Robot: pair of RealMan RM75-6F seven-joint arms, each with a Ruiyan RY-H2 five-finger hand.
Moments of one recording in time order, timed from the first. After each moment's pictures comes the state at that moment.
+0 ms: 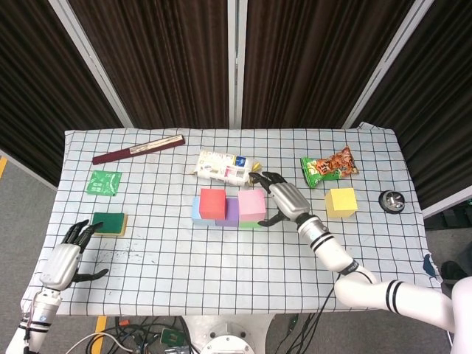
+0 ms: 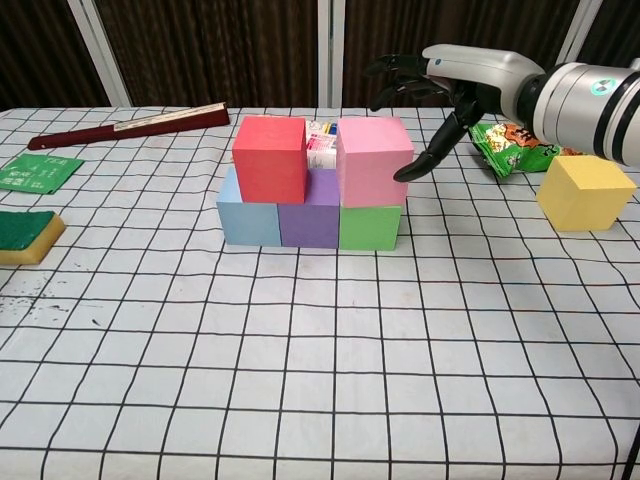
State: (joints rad) left arm -0.16 -1.38 0.04 -1.32 1.60 1.43 -0.32; right arm 0.84 -1.48 0.24 -1.50 -1.09 0.81 0.06
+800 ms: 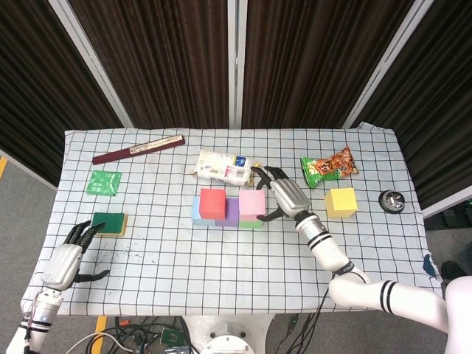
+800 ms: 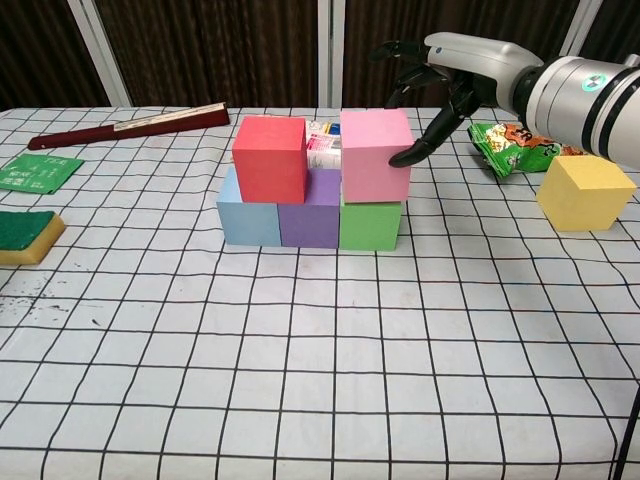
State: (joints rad) left arm -0.17 -1.38 0.05 -1.32 1.61 1.42 -0.33; right arm 0.83 -1.51 0.27 -1.51 -1.04 0.88 -0.02
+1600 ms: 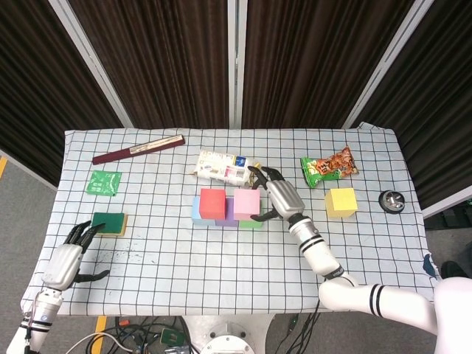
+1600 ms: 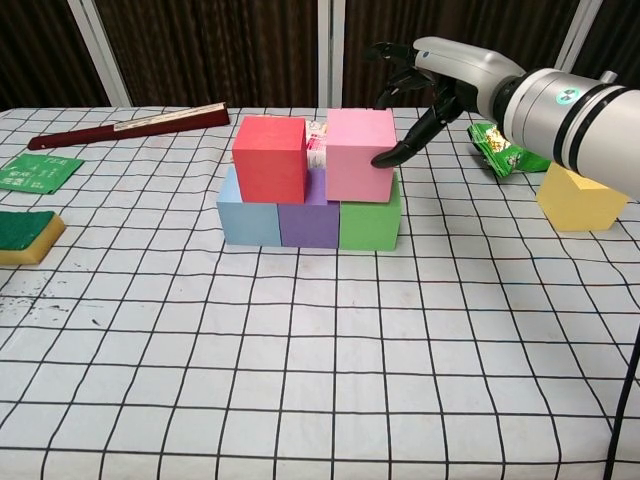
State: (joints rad) left arm -0.17 -1.38 0.05 -1.32 1.60 1.42 -0.33; right arm 0.83 -1.59 0.29 -1.51 -0.98 0.94 -0.08
